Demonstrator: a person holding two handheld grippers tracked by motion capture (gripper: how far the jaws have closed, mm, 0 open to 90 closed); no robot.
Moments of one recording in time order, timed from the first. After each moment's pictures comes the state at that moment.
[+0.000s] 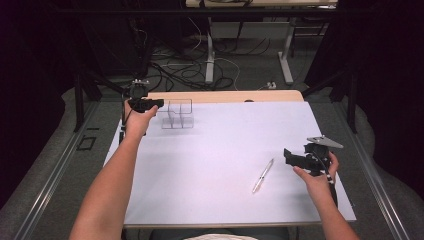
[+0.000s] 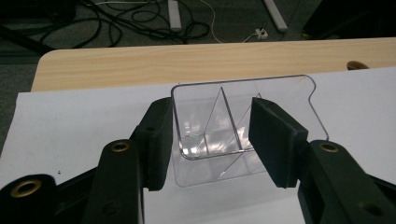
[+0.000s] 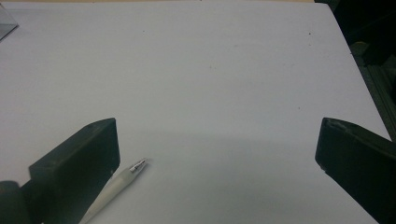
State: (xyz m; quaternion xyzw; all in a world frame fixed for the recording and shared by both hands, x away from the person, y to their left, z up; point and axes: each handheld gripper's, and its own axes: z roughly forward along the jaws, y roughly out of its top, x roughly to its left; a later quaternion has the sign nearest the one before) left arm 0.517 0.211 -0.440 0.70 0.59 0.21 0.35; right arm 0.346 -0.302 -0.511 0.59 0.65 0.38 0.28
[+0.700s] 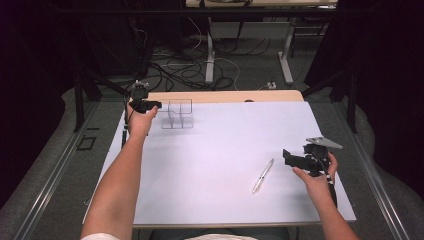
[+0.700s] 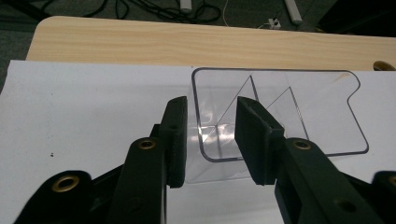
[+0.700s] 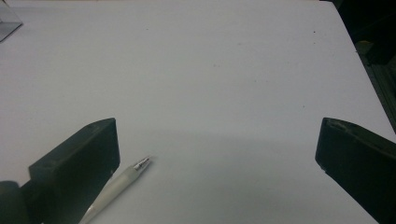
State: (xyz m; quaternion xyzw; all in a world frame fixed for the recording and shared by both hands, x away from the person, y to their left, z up) left arm 0.534 0.217 -0.459 0.67 0.63 0.18 0.34; right arm 0.345 -0.299 -0.511 0.59 0.66 0.38 0.28
